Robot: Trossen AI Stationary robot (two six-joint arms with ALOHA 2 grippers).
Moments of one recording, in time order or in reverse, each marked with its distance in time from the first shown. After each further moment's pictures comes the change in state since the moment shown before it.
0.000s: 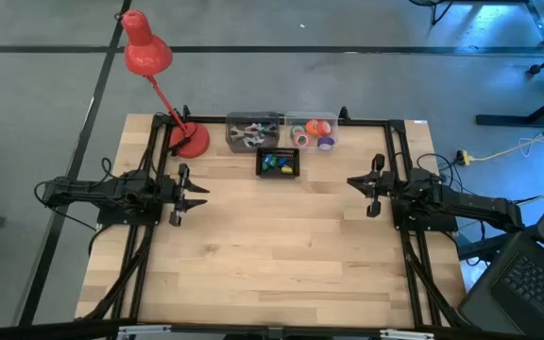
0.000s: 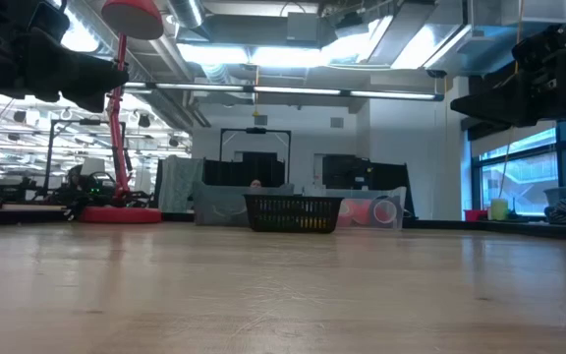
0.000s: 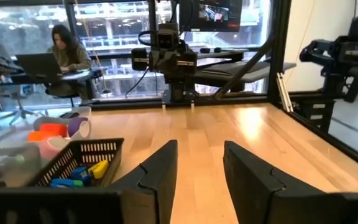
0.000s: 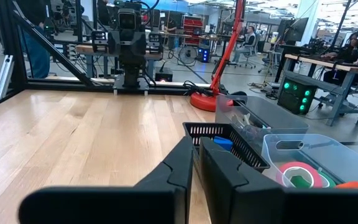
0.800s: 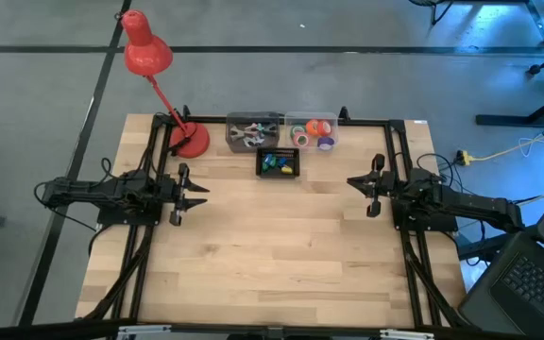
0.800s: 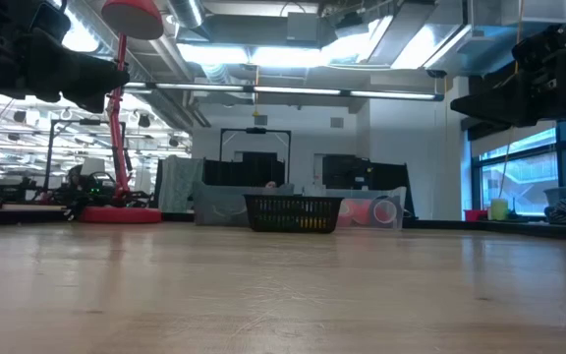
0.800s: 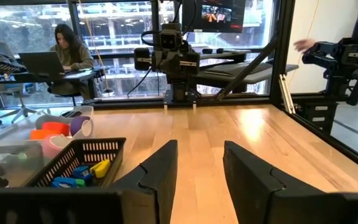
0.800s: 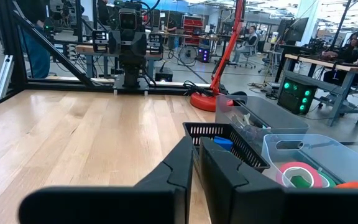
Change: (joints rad) left arm 0.009 0.000 0.000 0.004 -0.002 -0.015; right arm 0.000 0.000 0.000 0.000 0.000 0.000
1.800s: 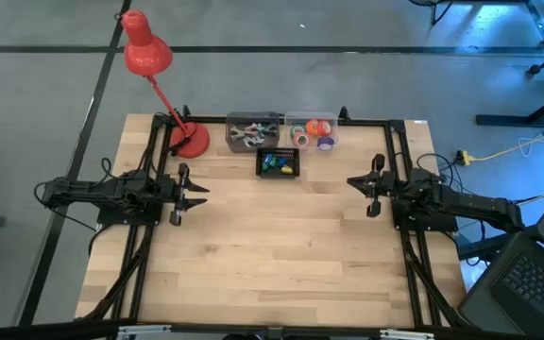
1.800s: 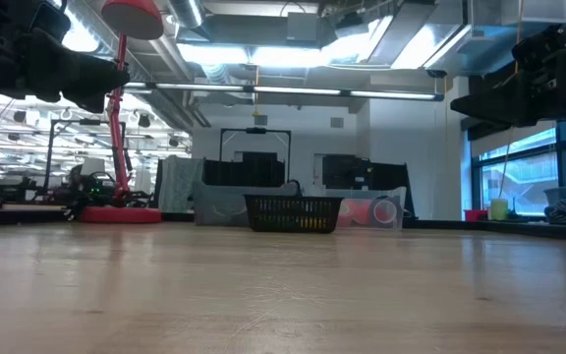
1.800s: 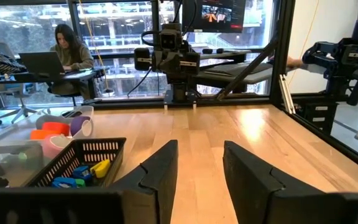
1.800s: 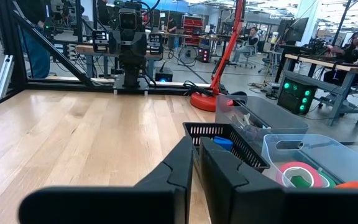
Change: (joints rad) left arm 0.000 0.000 0.000 0.000 -0.001 0.000; right arm 0.000 0.000 0.000 0.000 0.000 0.000
